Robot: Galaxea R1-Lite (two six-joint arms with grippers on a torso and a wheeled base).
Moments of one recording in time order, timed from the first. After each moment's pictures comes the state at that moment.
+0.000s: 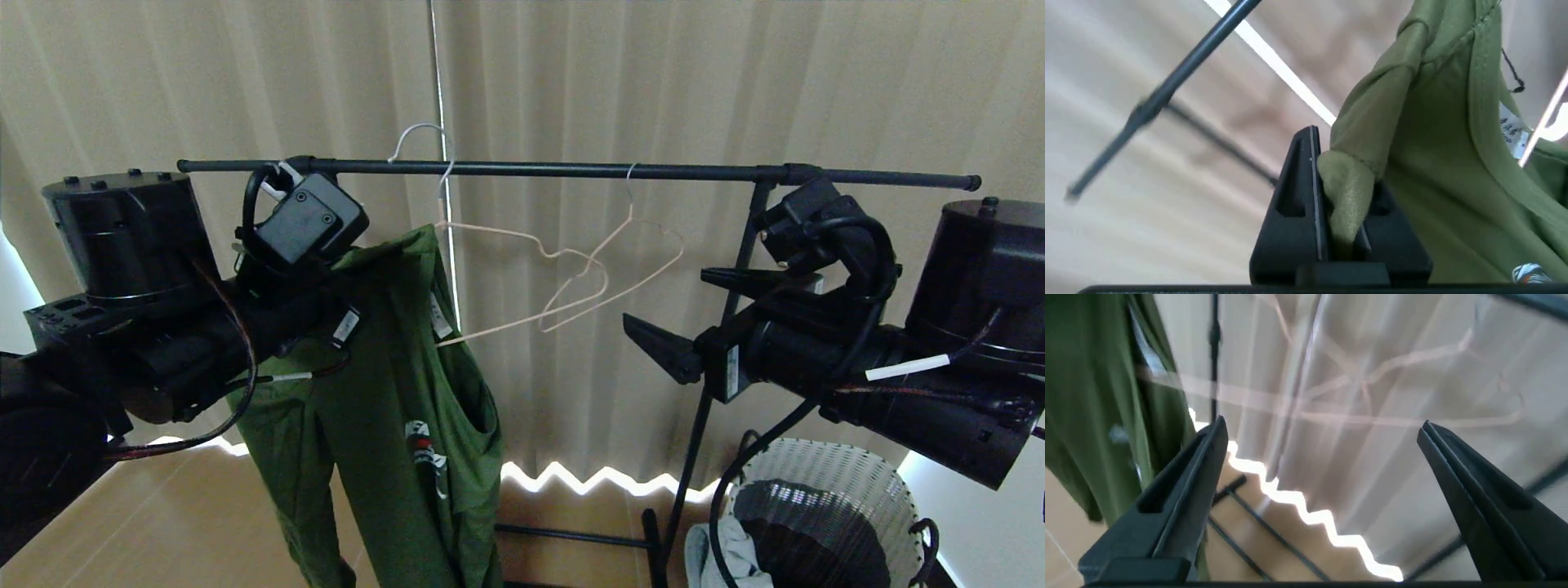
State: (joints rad) left arm -0.41 1.58 -0.82 -0.66 0.15 0.65; right arm 0.67 1.53 -0.77 -0.59 -0.16 -0.11
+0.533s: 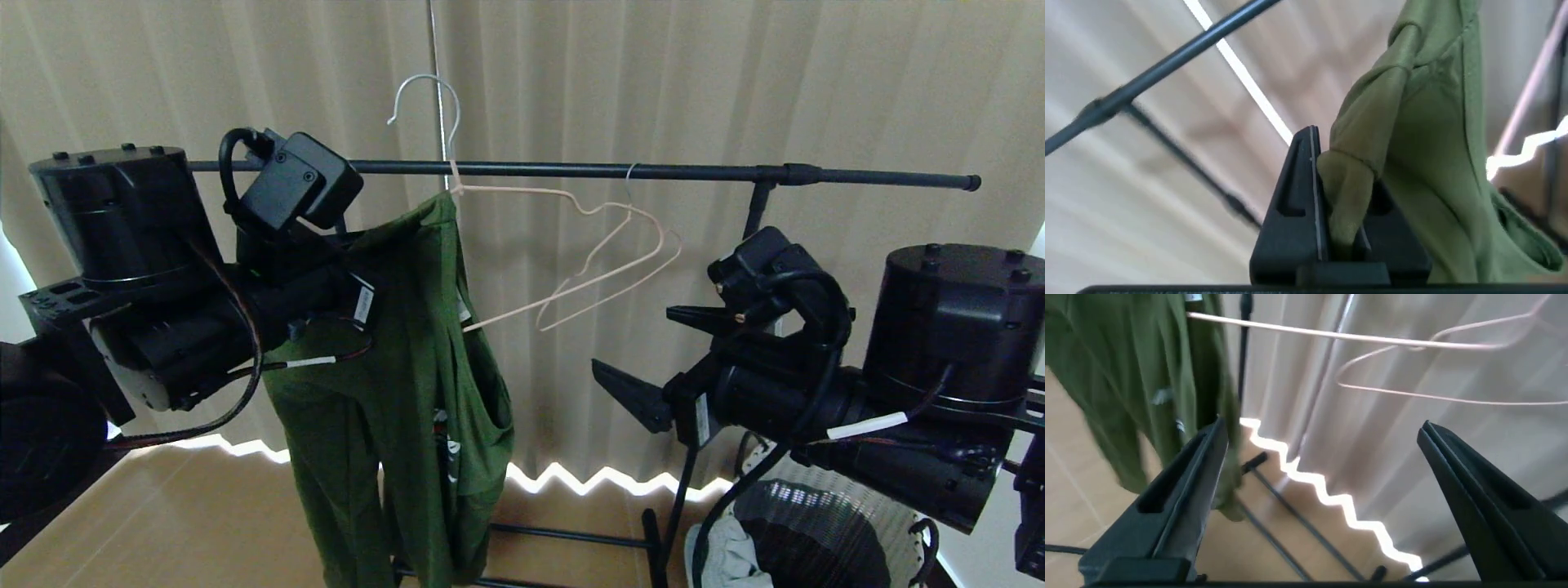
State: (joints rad) left arm -0.45 1.57 -0.86 -0.66 0.07 0.47; right arm 0.75 1.57 -0.74 -0.61 -0.15 -0.08
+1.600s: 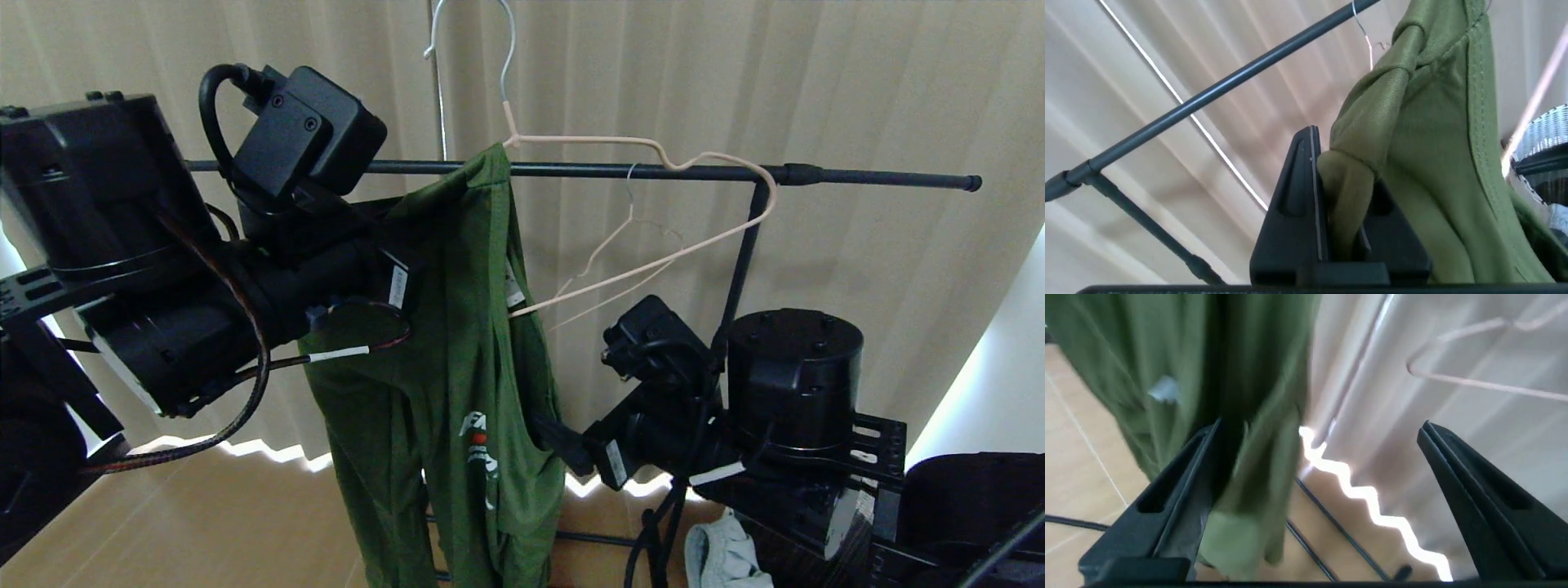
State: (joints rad) left arm -0.59 1.54 -0.90 -0.70 0.07 0.45; right arm 0.81 1.77 -0.74 -0.72 -0.17 -0.06
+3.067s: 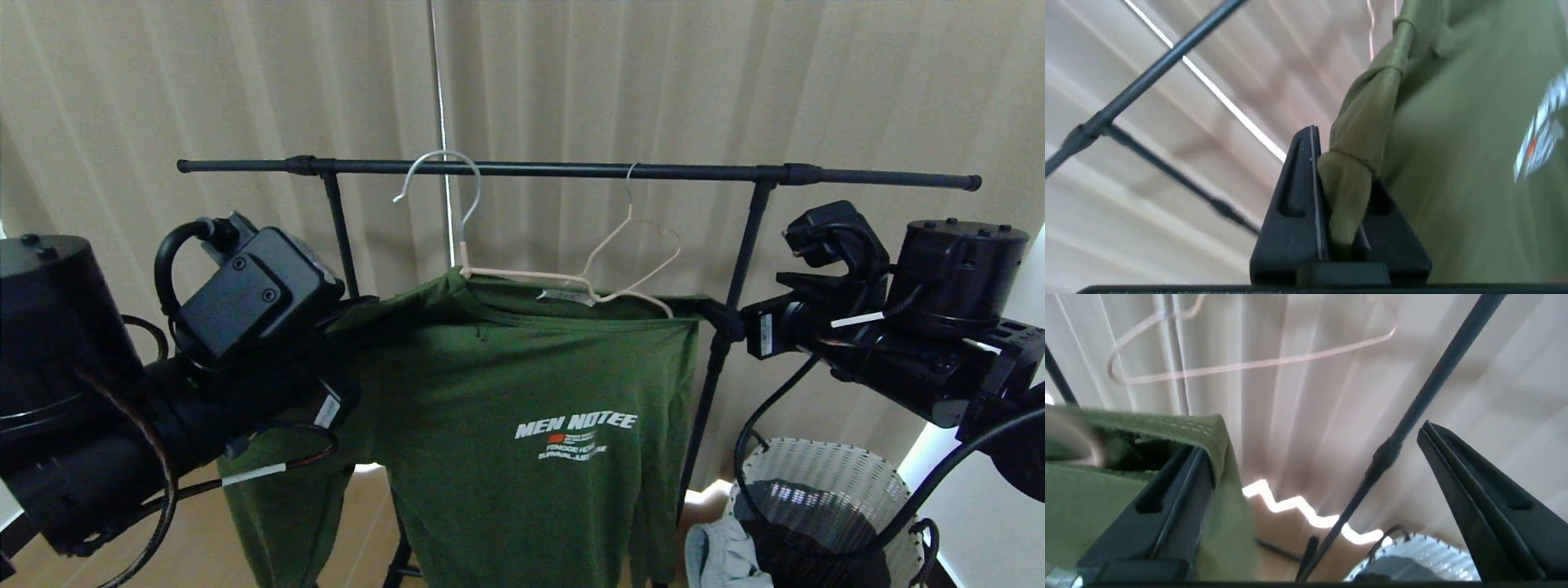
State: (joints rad) left arm -0.53 1.39 -0.59 -0.70 0.08 0.62; right arm 0.33 1.67 -0.76 -0.71 -0.17 -0.11
